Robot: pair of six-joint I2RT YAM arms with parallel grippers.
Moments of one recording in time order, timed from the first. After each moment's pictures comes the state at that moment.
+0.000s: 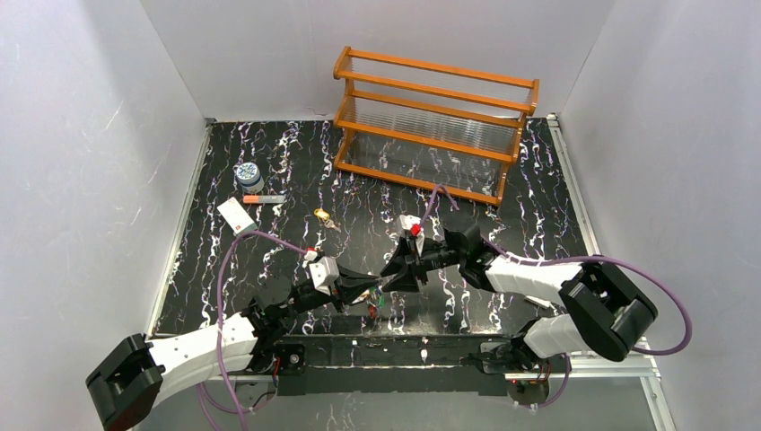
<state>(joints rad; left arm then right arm) -0.91 0.74 0.05 0.81 0.34 -0.11 0.78 1.38 0.52 0.58 -0.99 0.06</state>
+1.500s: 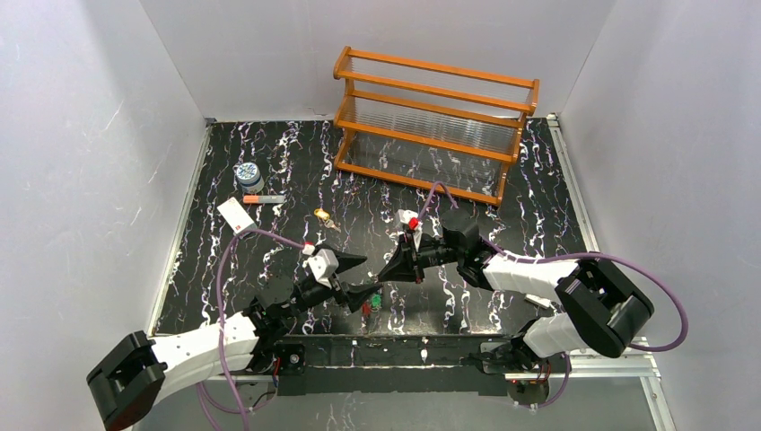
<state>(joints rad) -0.91 0.77 0.05 0.82 0.23 -0.14 0.78 1.38 0.53 0.62 -0.97 0.14</state>
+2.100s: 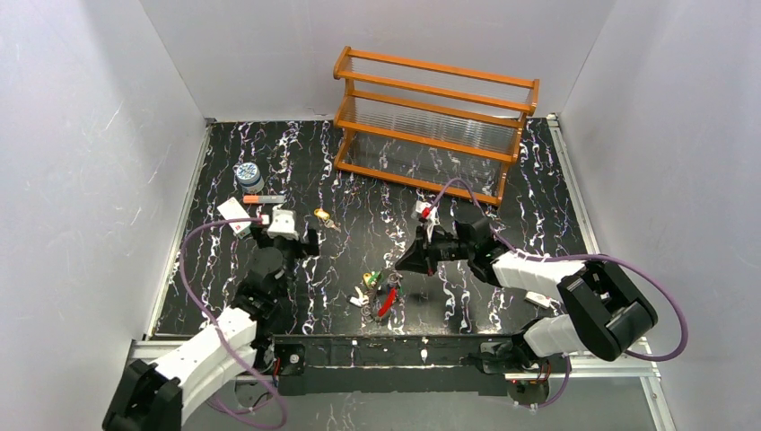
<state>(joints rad) -0.56 0.73 0.15 0.50 -0.44 0.02 0.65 1.36 0.49 0.49 -0.86 0.12</state>
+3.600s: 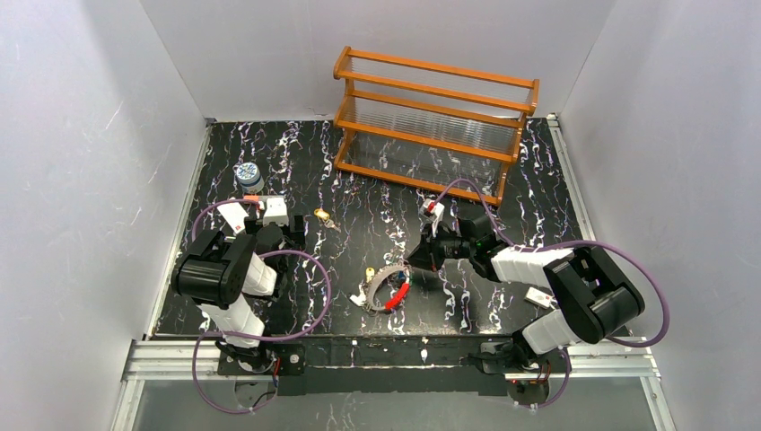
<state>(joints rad) -0.18 1.68 0.21 1.18 -0.36 0.04 0.56 1.46 0.47 0.46 -0.79 0.15</state>
